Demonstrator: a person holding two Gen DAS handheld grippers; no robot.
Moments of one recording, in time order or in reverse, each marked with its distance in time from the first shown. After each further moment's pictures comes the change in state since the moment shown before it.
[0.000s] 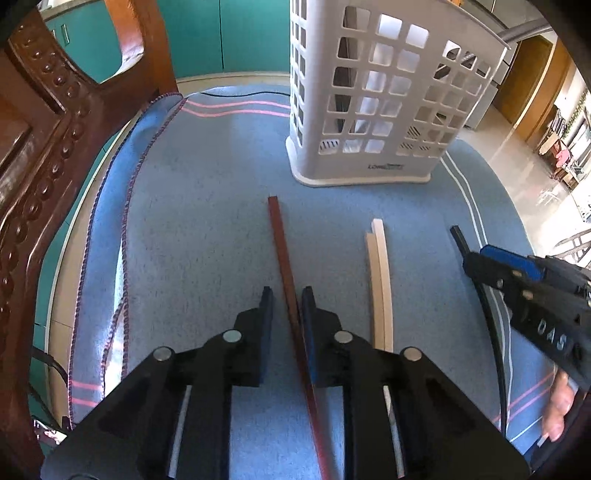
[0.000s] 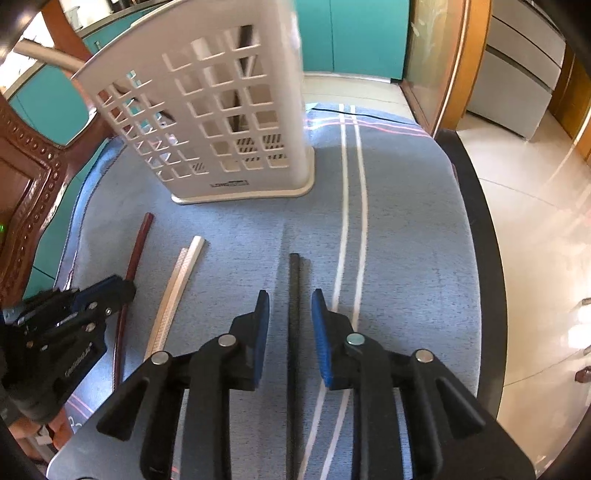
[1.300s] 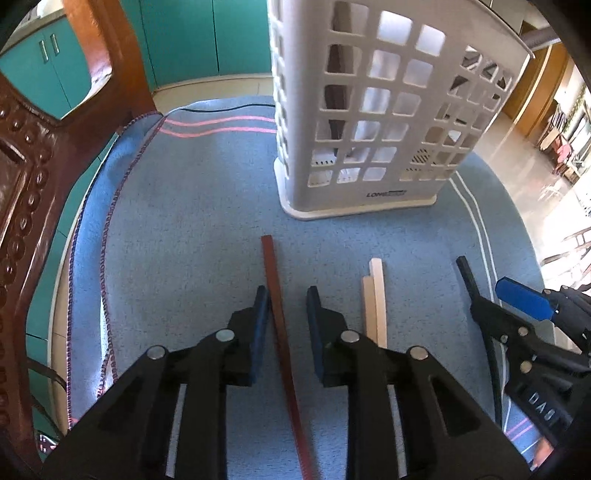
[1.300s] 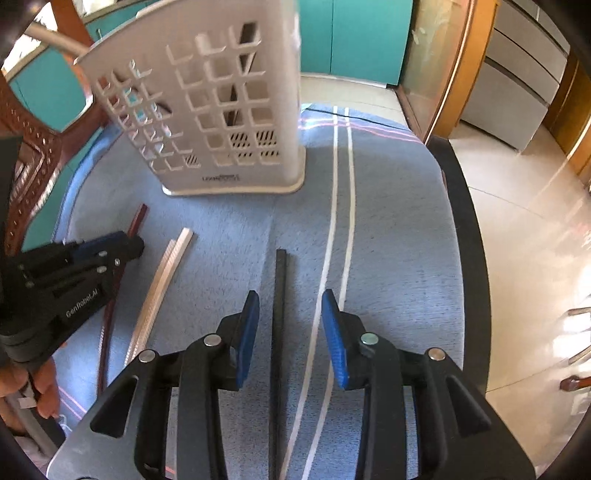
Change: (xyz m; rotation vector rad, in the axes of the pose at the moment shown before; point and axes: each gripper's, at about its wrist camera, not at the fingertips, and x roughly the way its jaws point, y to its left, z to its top) left arm 0.015 -0.010 0.032 0.023 0.007 0.006; right arm 0.003 0.003 -0.005 -0.040 0.010 -0.064
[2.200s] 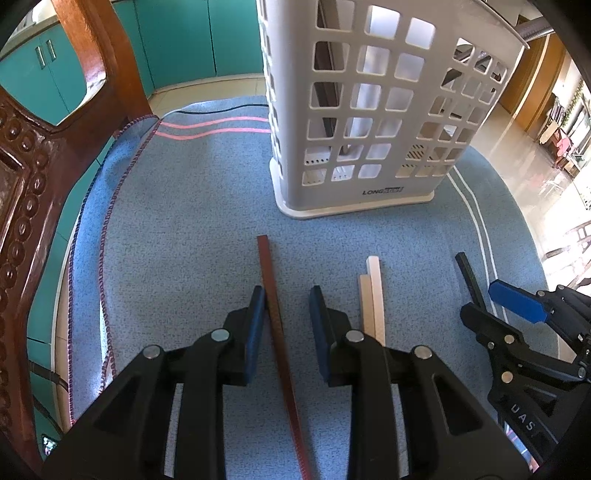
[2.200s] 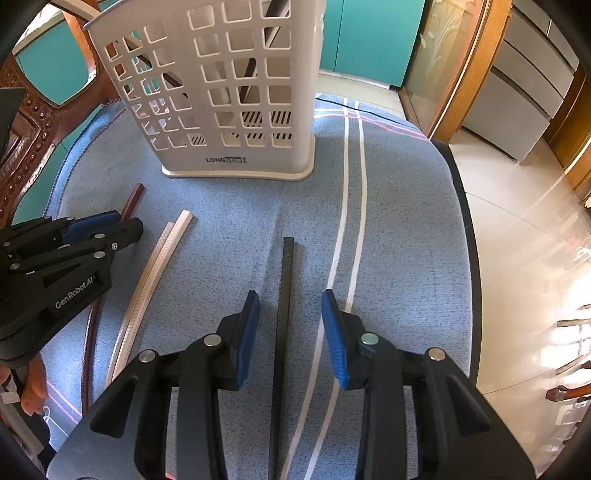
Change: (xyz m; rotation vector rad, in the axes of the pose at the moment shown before) left arm 0.002 -0.005 0.000 0.025 0.001 0.003; right arm 0.010 0.016 -0.007 -0.038 0.012 -0.030
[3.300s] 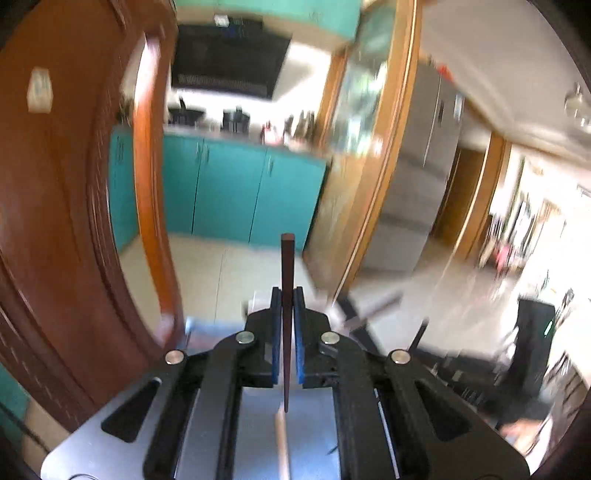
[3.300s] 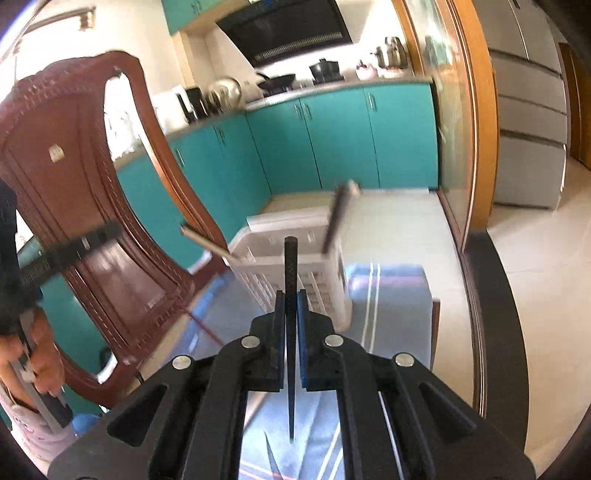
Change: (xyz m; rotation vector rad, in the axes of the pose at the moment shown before) left arm -0.278 0.052 0.025 -0.108 -0.707 -0.234; right arm -0.200 -0.050 0.026 0.065 -0.514 0.321
